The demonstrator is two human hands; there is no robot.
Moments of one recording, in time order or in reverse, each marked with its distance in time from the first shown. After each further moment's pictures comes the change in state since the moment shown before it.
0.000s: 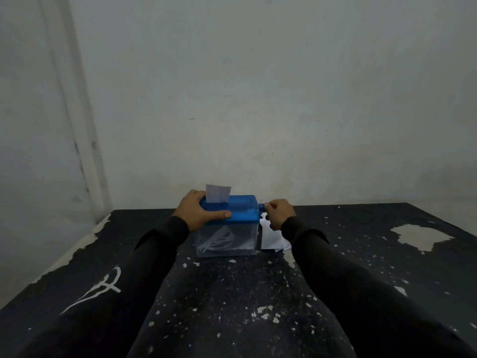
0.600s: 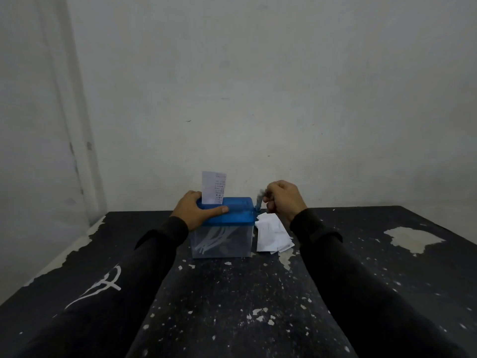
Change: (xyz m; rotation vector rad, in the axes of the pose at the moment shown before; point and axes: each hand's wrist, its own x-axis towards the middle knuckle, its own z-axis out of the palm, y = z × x) left_hand -0.012 0.033 0.002 -0.065 0.058 0.011; right_hand -0.052 -0.061 -0.044 0.549 -0.003 -0.090
